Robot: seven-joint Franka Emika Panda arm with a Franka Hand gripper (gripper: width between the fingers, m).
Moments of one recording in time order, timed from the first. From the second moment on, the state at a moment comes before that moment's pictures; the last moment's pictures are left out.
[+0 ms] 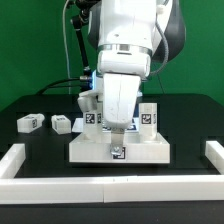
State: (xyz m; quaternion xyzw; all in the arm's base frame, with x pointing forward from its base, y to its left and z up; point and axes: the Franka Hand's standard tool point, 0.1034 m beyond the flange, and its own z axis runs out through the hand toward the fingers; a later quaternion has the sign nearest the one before) arm 0.597 -0.027 0.044 0.73 0.67 0.06 0.13
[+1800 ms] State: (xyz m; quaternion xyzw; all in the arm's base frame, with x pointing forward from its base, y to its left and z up) arm 0.643 0.057 0.038 0.71 0.68 0.10 0.14
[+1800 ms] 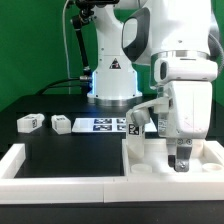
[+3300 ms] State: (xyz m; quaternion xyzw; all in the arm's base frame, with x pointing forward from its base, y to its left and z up) arm 0.618 0.022 0.092 0.80 0.58 0.10 0.13
